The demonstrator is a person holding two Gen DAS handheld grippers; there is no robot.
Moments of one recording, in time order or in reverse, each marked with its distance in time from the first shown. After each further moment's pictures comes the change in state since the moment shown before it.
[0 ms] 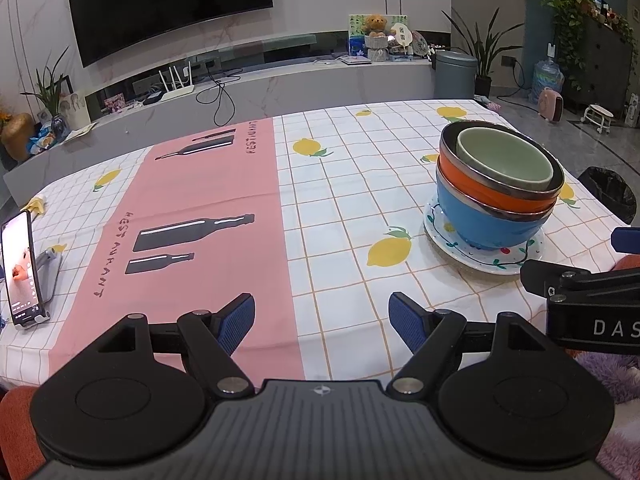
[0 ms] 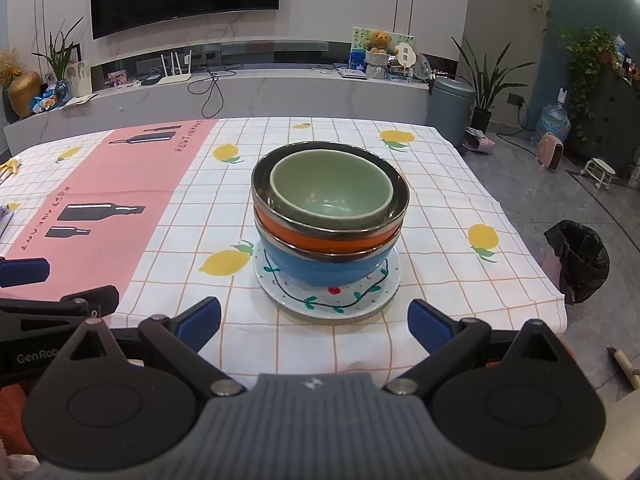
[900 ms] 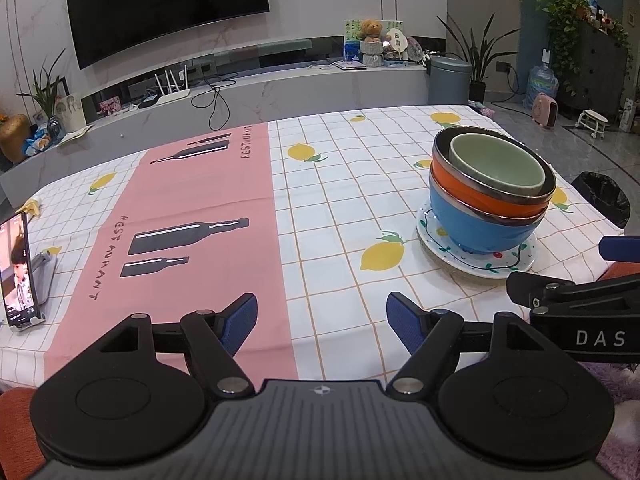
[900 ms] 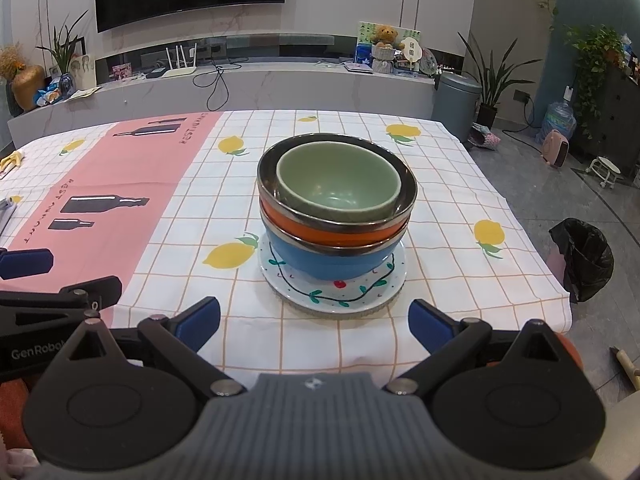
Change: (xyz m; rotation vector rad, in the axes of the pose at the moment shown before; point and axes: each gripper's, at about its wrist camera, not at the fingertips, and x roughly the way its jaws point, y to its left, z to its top) left arm -0.002 0.000 -0.002 -0.004 -0.019 -0.023; right arm 0.004 0.002 -0.002 -0.010 0.019 0.012
